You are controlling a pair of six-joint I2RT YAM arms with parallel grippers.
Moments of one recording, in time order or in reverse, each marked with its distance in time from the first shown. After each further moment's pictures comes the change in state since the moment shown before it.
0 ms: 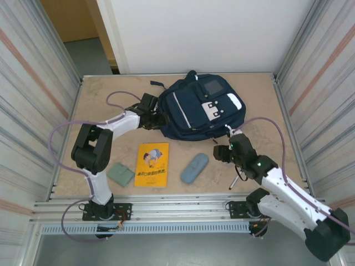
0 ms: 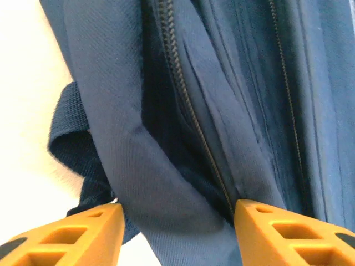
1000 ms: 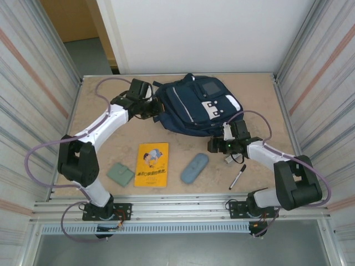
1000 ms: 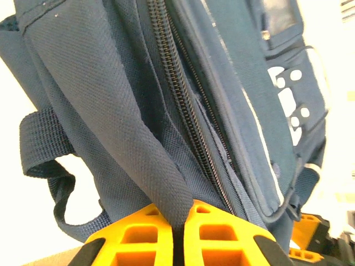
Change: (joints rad) left arm 0.025 -0.226 0.148 -0.212 0.148 0.054; right arm -0.299 0.605 0.097 0.278 -0.492 -0.179
